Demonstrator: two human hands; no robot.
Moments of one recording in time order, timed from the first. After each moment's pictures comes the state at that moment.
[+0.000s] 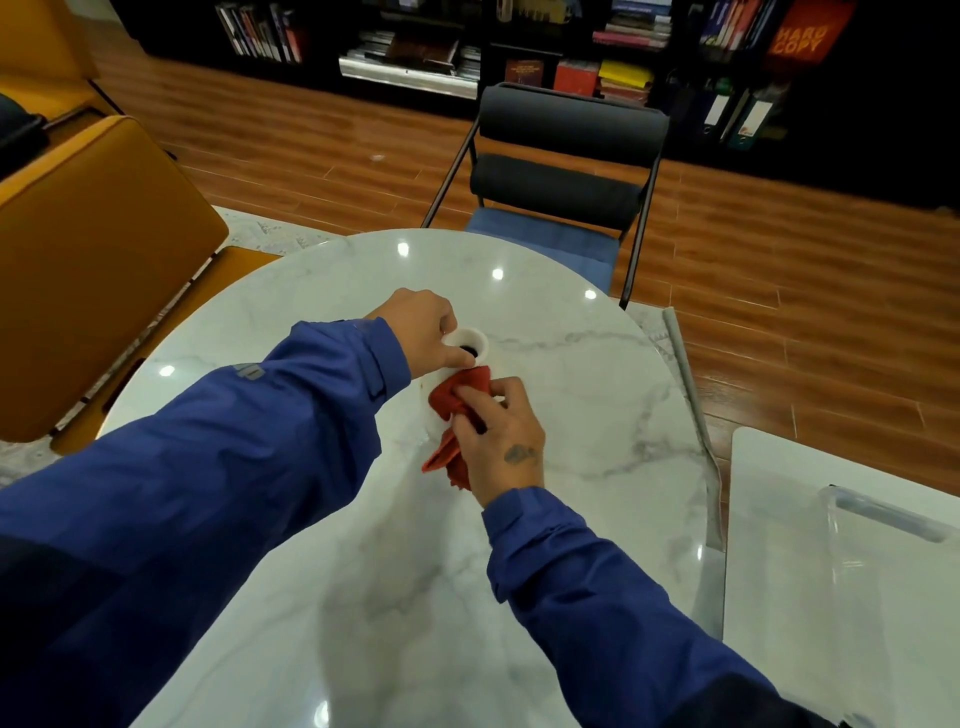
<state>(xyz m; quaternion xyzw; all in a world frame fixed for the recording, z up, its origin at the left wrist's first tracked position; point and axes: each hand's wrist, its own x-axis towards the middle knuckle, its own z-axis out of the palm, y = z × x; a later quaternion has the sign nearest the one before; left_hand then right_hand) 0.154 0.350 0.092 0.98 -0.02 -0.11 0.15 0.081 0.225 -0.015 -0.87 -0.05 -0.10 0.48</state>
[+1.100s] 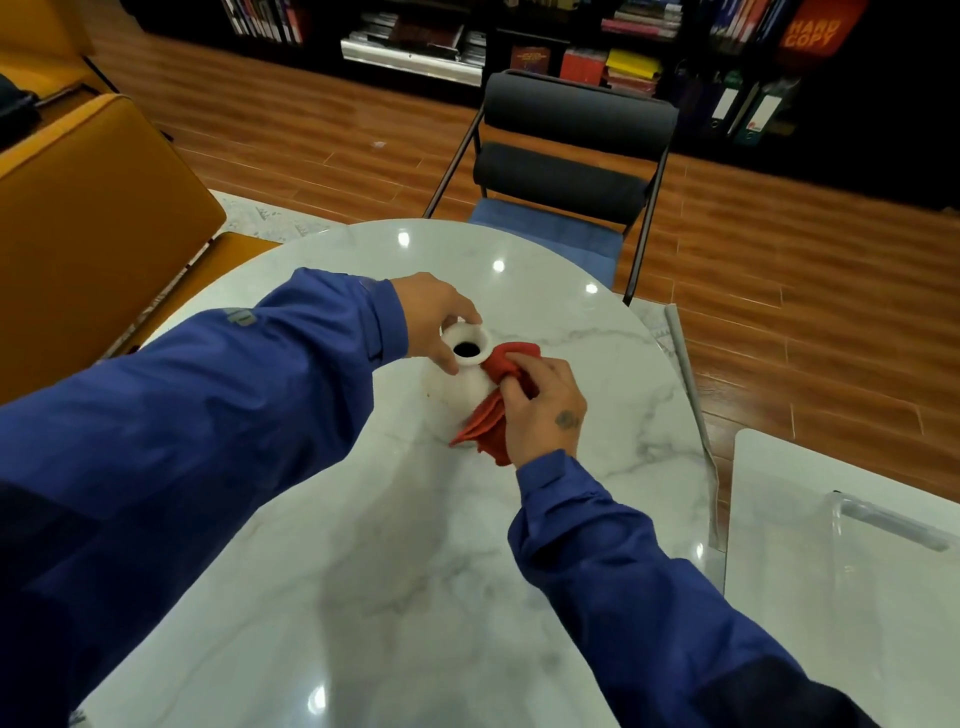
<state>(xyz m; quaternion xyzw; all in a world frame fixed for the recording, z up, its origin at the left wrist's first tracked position) 0.180 0.358 0.096 0.96 -0.16 -0.20 0.06 0.117 0.204 -0.008 -0.84 0.05 -0.12 0.53</state>
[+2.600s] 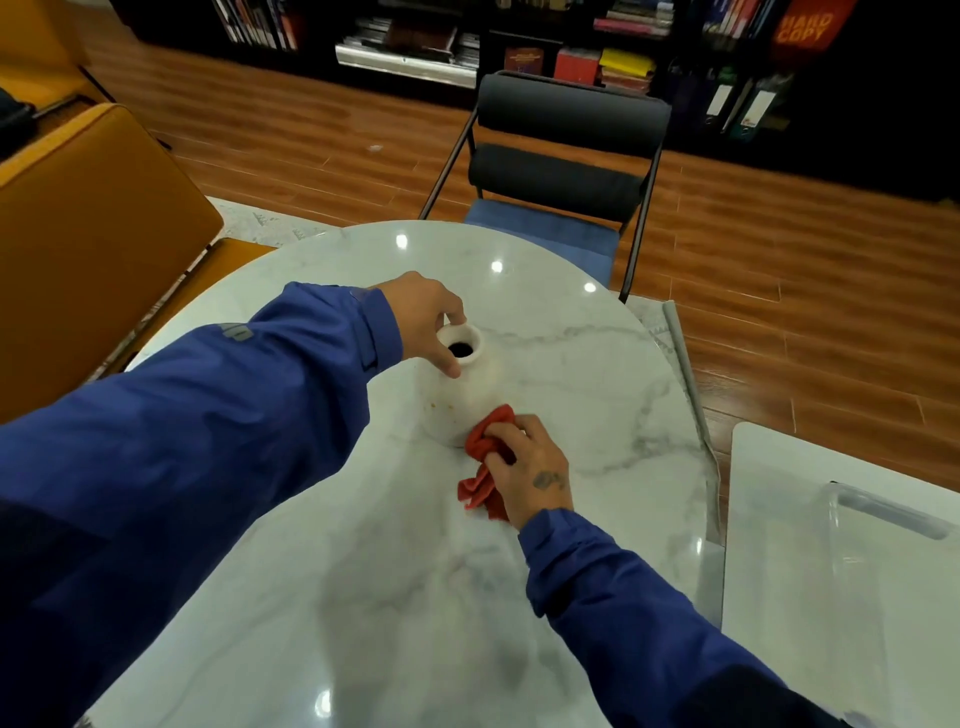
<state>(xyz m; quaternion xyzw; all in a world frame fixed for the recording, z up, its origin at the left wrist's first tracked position) 0.172 0.354 0.098 0.97 -0.11 -0.18 0.08 0.074 0.182 -0.059 -0.89 -0.06 -0.01 0.44</state>
